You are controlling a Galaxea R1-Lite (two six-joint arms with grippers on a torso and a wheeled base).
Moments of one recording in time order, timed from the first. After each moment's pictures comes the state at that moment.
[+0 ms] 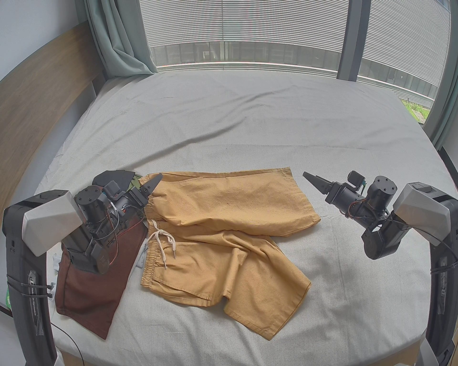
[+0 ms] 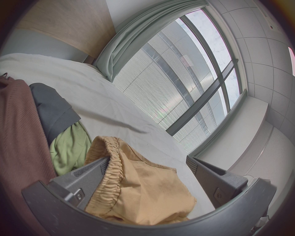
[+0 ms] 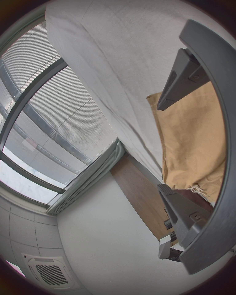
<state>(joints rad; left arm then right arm) -0.09 2.41 -0.98 -1.54 -0.35 -0.70 0.12 2.44 -1.12 -1.53 0.59 0.61</state>
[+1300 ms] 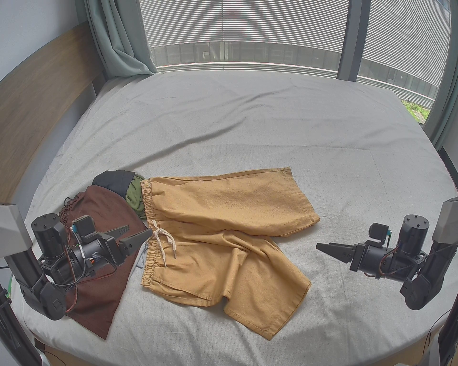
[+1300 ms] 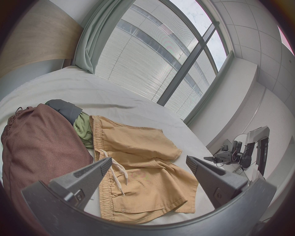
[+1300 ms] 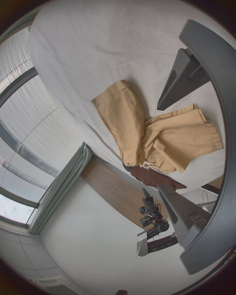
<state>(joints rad) -0.07 1.97 -0.28 -1.55 -0.54 -0.32 0.18 2.05 -0.28 -1.54 0.65 0.49</state>
